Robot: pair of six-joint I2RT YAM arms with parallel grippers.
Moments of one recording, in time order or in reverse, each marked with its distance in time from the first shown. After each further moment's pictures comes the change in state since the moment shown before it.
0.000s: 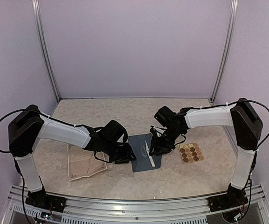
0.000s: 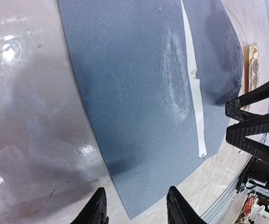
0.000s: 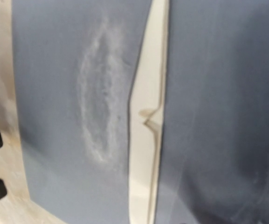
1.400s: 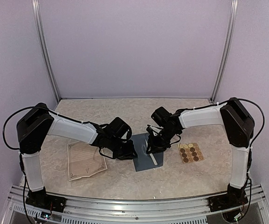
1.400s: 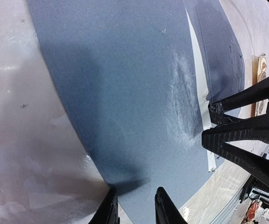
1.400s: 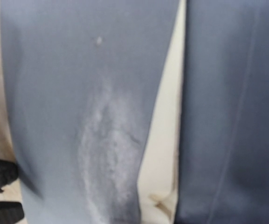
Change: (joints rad) left arm 0.026 0.117 0.119 -0.032 0.005 0.048; right arm -0.013 0.113 0.061 0.079 0.001 -0.032
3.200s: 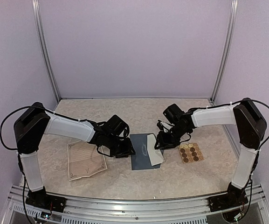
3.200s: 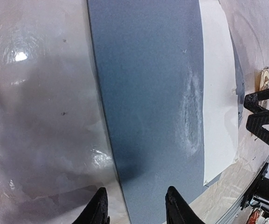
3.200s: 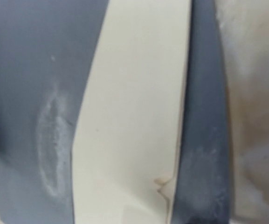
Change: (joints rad) left arm 0.026 -0.037 -0.003 -0.043 -0.043 0.001; right arm -0.091 -0.150 -0.147 0.061 0.043 -0.032
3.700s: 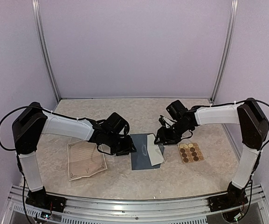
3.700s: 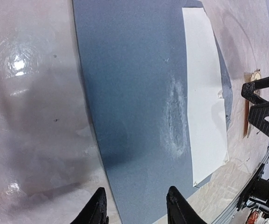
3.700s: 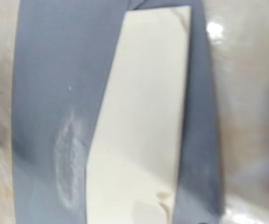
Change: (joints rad) left arm -0.003 -0.010 0.013 -0.001 -0.010 0.005; right arm -0.028 -0.012 0.001 0.046 -0.027 0.012
